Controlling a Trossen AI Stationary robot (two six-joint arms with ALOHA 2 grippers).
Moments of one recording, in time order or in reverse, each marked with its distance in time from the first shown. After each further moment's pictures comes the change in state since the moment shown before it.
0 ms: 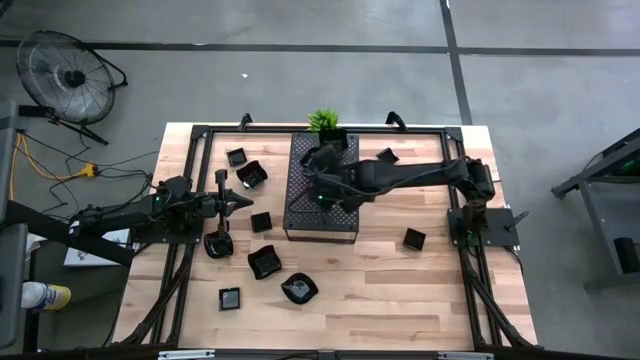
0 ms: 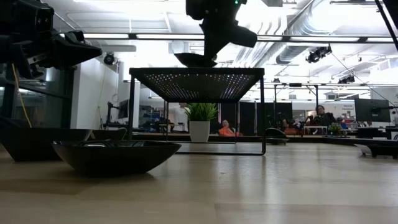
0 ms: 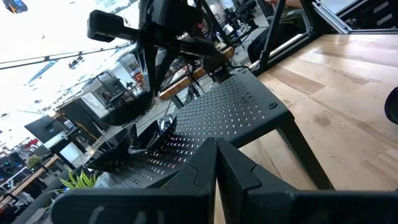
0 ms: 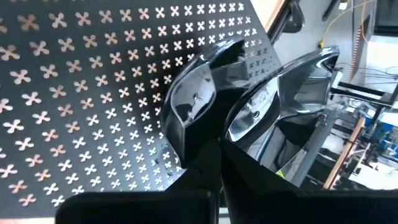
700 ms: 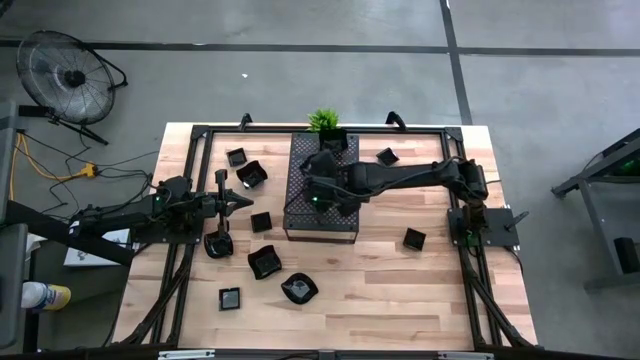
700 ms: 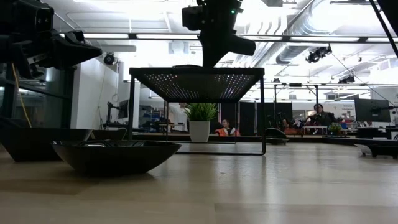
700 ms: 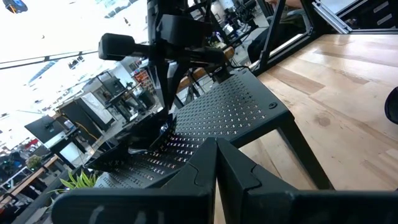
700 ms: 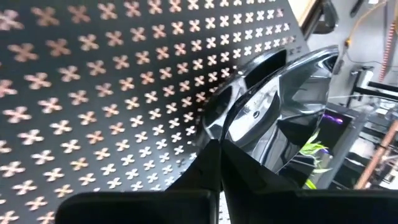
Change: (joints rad) left arm 0.000 0.000 0.000 0.000 0.000 0.000; right arm -0.012 0.045 -0.001 -0.014 -0.069 0.054
